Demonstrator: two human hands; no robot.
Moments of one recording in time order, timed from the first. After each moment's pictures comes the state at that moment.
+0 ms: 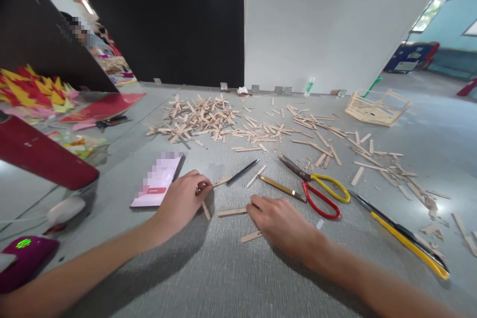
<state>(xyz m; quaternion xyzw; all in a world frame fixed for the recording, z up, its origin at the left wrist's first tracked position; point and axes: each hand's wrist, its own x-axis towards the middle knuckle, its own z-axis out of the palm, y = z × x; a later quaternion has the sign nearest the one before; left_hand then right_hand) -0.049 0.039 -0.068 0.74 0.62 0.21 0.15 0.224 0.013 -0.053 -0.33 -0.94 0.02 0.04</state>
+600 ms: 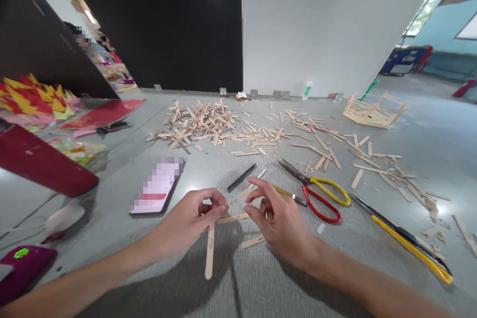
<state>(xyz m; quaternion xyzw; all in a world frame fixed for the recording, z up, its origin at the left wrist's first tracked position) -0.027 0.013 -0.028 0.68 0.50 0.28 0.46 0.215 0.005 -0.050 -0.46 -0.80 0.24 0.31</state>
